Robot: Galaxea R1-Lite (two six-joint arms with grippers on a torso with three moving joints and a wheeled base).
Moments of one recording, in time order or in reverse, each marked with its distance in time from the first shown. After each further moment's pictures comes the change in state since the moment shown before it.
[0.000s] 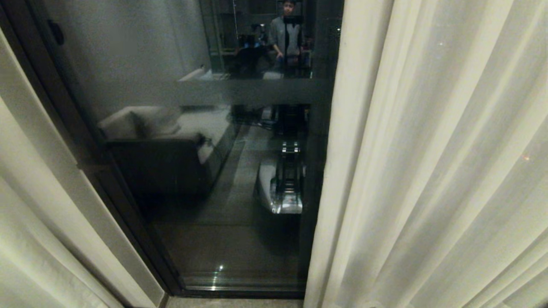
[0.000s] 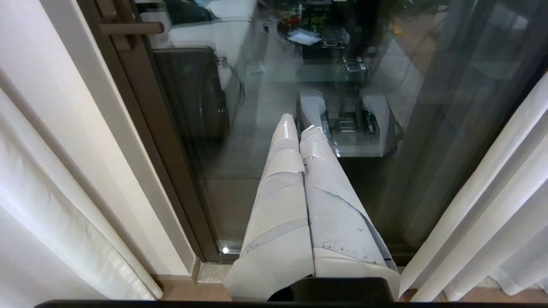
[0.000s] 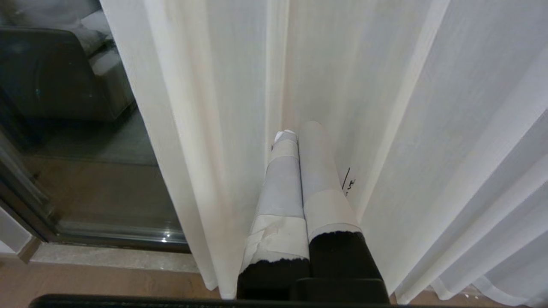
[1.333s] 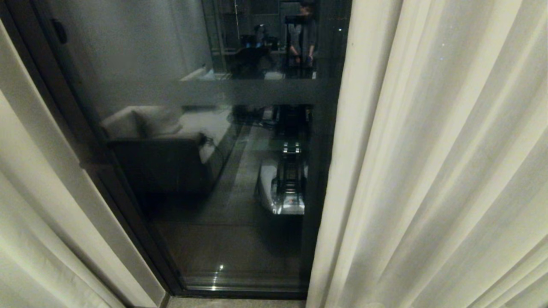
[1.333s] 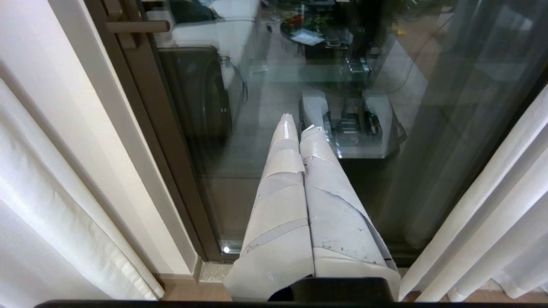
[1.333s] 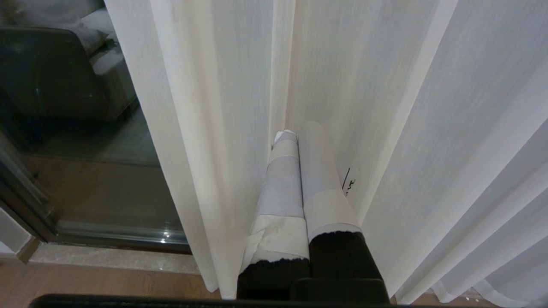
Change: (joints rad) left arm 0.000 0.000 0.000 0.000 0.002 0.000; right arm -0.001 0.000 0.000 0.000 0.000 0.000
